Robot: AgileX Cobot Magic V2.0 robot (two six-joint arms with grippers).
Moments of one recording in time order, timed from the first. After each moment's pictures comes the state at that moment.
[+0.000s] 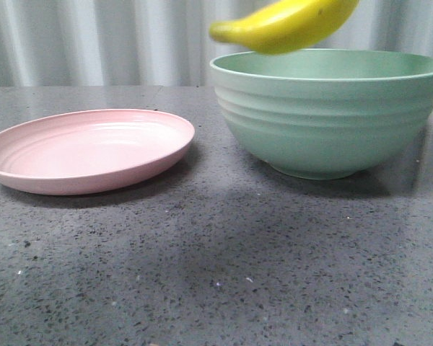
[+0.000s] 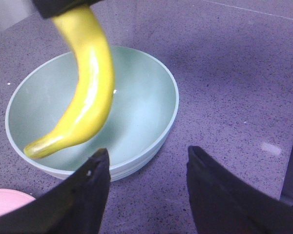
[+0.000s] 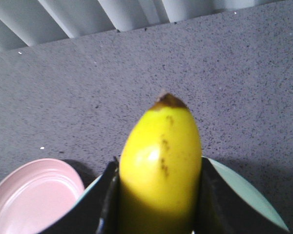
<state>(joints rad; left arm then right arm) -0.99 1.17 -1.04 -0.14 0.43 0.16 0.21 1.36 -1.21 0.29 0.46 0.09</state>
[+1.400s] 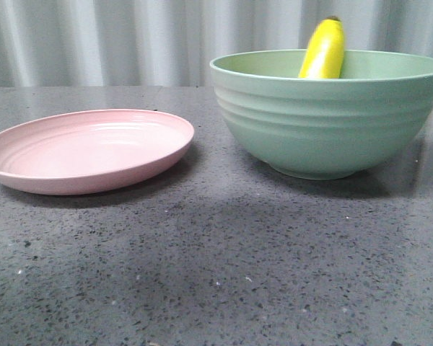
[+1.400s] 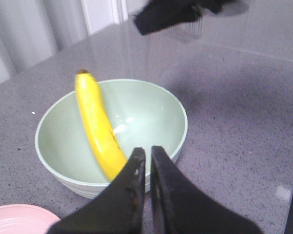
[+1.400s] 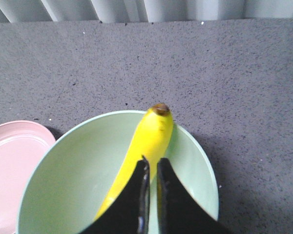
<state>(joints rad) -0.98 1.02 -0.87 -0.14 0.23 0.15 0.21 1.05 -1.06 0.11 0.56 0.09</state>
